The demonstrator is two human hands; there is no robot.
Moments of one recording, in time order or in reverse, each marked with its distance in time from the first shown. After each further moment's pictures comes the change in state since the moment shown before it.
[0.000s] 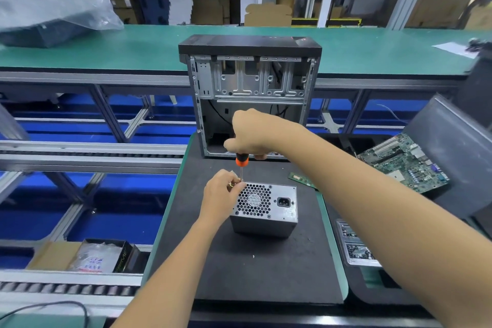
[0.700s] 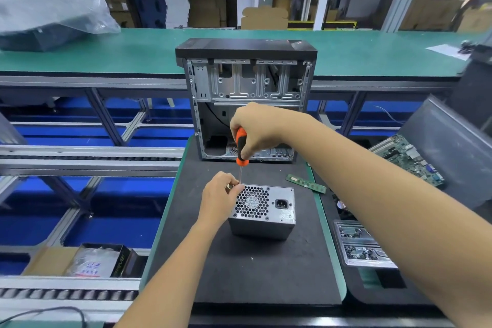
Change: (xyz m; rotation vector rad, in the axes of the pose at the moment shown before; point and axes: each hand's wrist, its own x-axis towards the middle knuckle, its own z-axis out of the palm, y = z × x) left_hand 0.001 0.002 0.002 -0.006 -0.008 -0.029; right_hand -0.001 0.017 -0.018 -0.180 -0.021 -0.225
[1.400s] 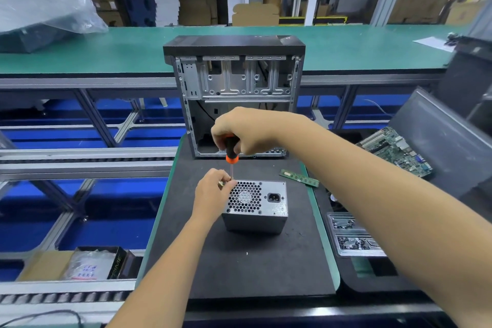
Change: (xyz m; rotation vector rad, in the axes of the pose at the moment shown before) left_hand 0.000 0.004 0.000 -0.005 -0.015 -0.029; right_hand -0.015 -0.004 0.004 0.045 -0.038 -0.145
